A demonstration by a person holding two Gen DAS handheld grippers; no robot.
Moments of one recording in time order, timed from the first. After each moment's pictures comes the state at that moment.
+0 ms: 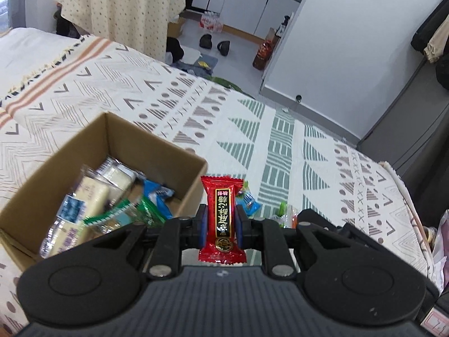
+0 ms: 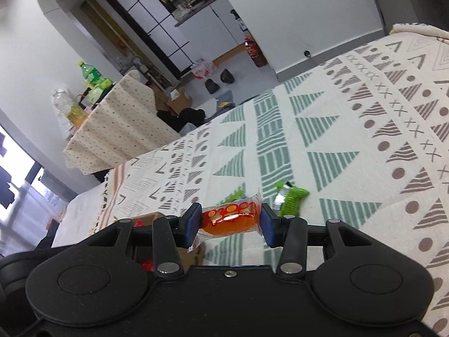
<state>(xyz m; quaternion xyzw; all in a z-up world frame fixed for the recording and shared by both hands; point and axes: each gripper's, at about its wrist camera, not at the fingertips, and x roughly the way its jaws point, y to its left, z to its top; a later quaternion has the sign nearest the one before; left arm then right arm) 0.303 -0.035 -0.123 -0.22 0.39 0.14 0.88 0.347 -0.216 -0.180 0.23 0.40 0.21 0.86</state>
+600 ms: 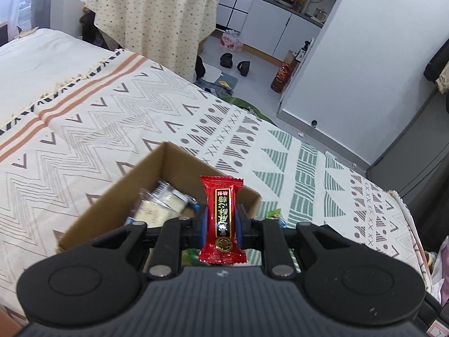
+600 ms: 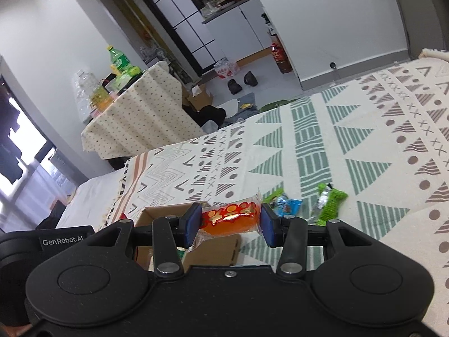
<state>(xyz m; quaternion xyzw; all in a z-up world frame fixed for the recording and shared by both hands) 0.263 0.024 -0.094 -0.23 0.36 0.18 0.89 0.322 -0.174 -0.148 0.19 0.38 0.24 0.87</state>
